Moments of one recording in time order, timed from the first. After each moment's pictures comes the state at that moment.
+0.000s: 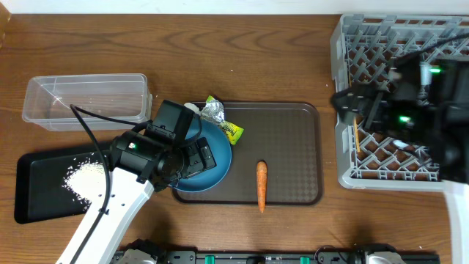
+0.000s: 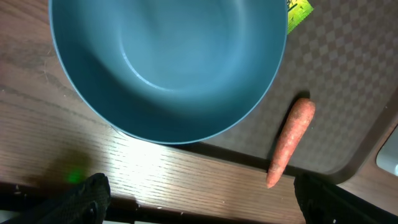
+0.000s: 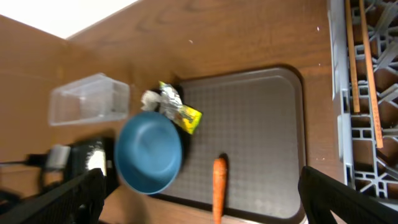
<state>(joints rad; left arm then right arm) -0.39 1.21 1.12 -1.24 0.09 -0.77 0.08 1.24 1.57 -1.21 -0.41 0.42</state>
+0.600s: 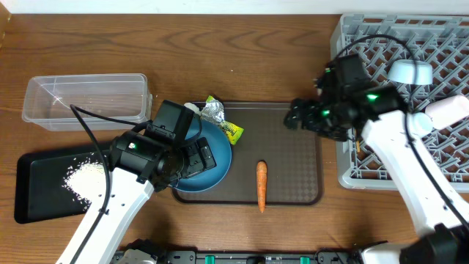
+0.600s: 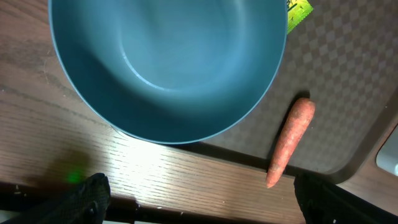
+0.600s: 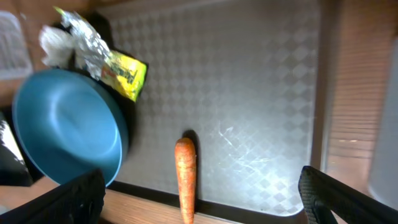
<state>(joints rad) -0.39 1.21 1.12 -1.24 0.09 -0.77 0.30 1.55 1.33 -1.02 -0.30 0.50</state>
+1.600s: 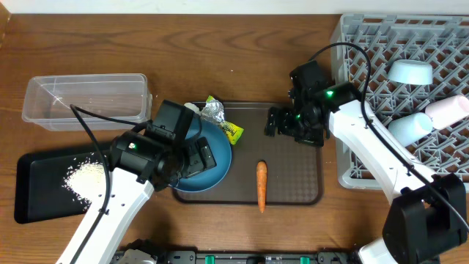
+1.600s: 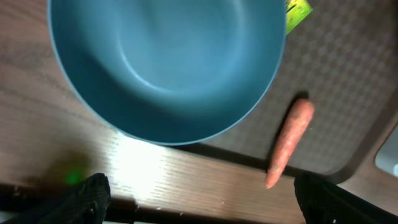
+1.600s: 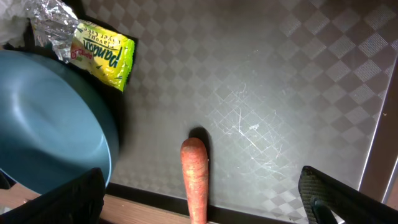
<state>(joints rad) -0.39 1.21 1.12 -1.23 0.09 -0.77 0.41 1.71 1.33 -0.97 -0.29 0.59</state>
